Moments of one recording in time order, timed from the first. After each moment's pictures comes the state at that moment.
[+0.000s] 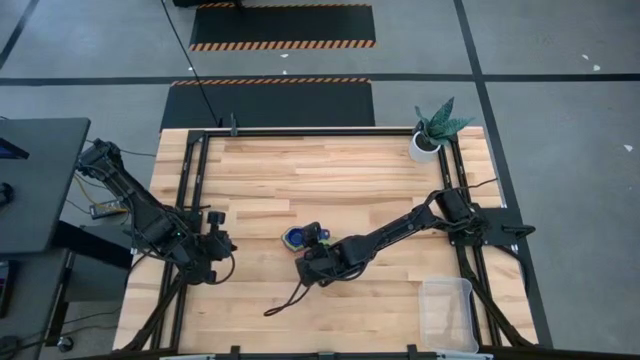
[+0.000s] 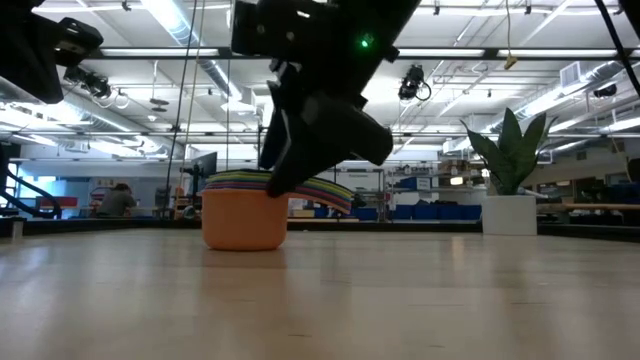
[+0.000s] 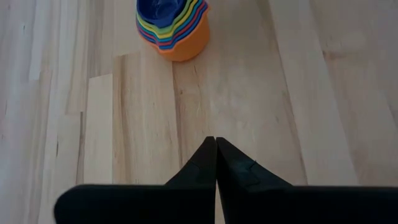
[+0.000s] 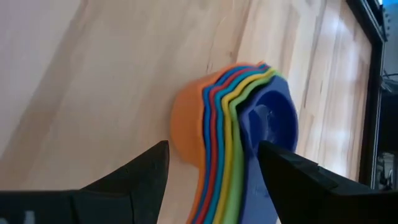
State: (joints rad) left arm -0.79 0.97 0.74 -0.90 -0.54 -0.51; right arm 0.34 2.18 1.66 -0.56 0.56 -0.25
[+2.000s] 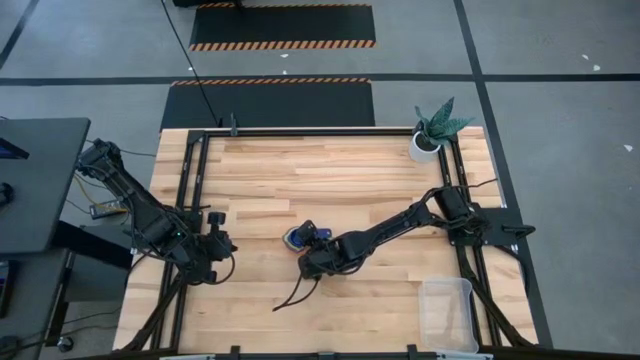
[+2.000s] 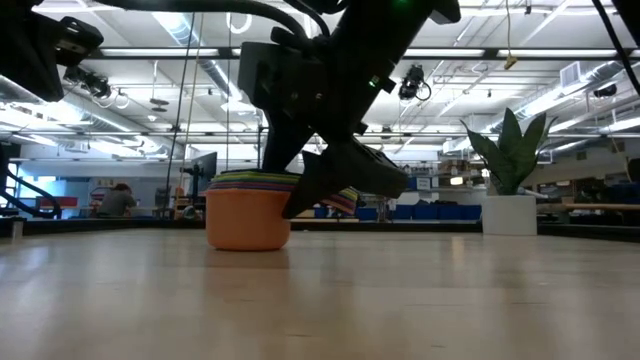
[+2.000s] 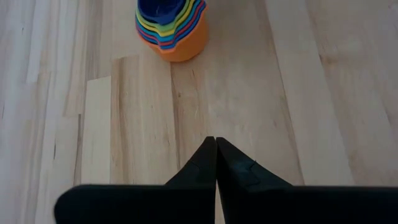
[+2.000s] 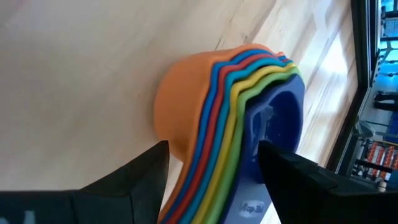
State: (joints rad) left arm -0.79 0.97 0.74 -0.89 -0.54 -0.51; right arm 0.30 2.18 1.59 -0.50 0.58 -0.60
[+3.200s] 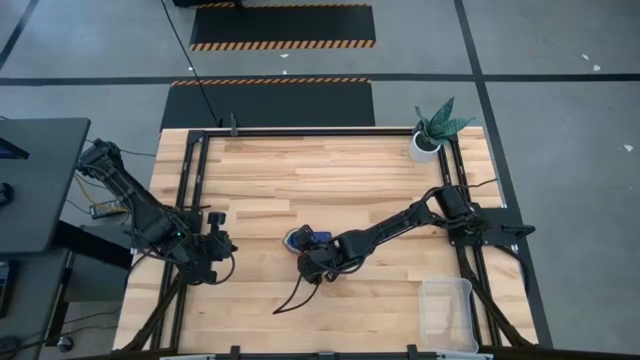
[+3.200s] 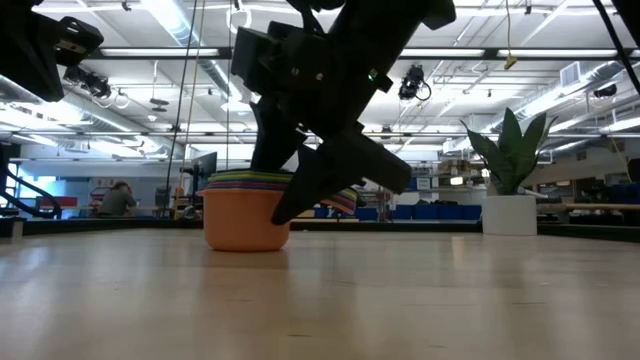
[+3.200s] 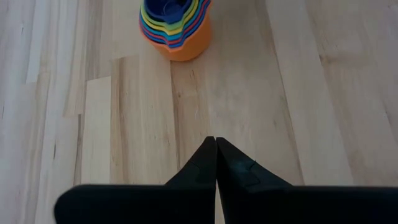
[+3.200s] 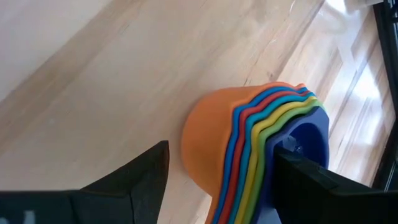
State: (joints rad) left arm -0.79 0.97 0.74 -0.89 -0.54 -0.51; right arm 0.30 2.17 1.58 -0.45 0.40 -0.59
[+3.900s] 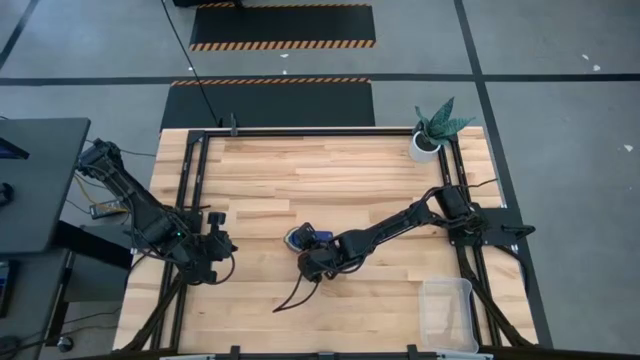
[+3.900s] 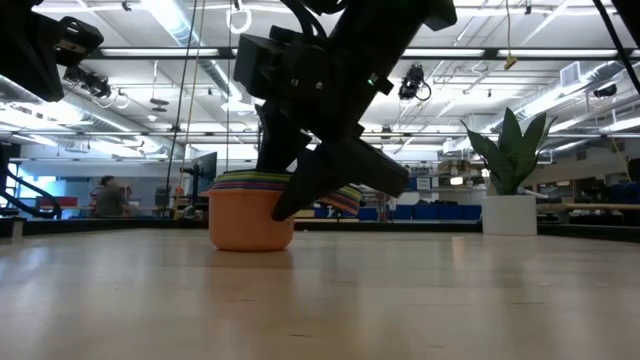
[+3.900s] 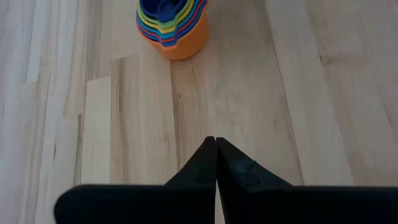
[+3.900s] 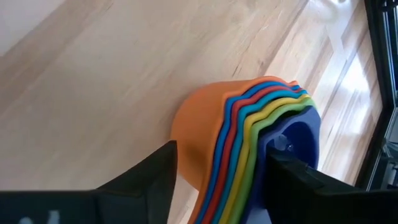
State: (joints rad) left arm -0.79 0.97 0.74 -0.89 -0.54 -0.51; right arm 0.29 2.17 1.57 -0.45 0.45 -0.60
